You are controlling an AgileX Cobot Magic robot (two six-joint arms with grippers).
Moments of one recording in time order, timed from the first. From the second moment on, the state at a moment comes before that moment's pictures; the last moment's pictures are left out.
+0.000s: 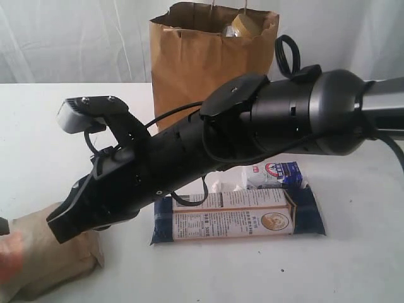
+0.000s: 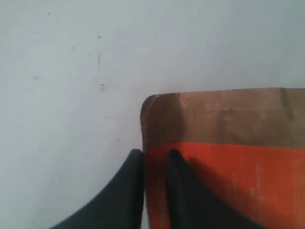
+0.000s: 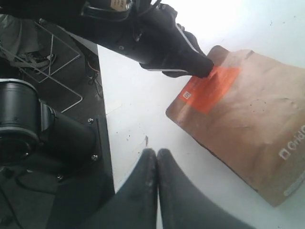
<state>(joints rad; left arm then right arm) 0.04 1.30 -0.36 -0.29 0.28 -0.08 0.82 1.77 -1.18 1.33 0.77 -1.20</state>
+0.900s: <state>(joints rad) 0.00 1.03 -0.50 -0.37 0.44 0.03 0.83 1.80 -1.19 1.32 0.55 -1.13</state>
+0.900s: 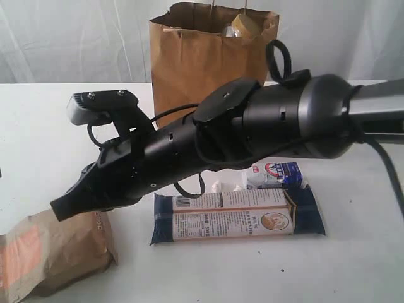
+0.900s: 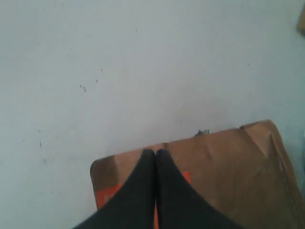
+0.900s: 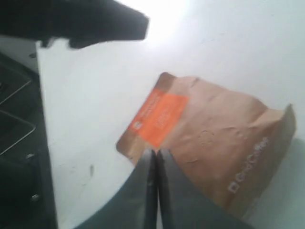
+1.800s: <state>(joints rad) 0.00 1.03 -0.50 -0.33 0.61 0.05 0.87 2.02 -1.24 1.35 0.18 -0.99</state>
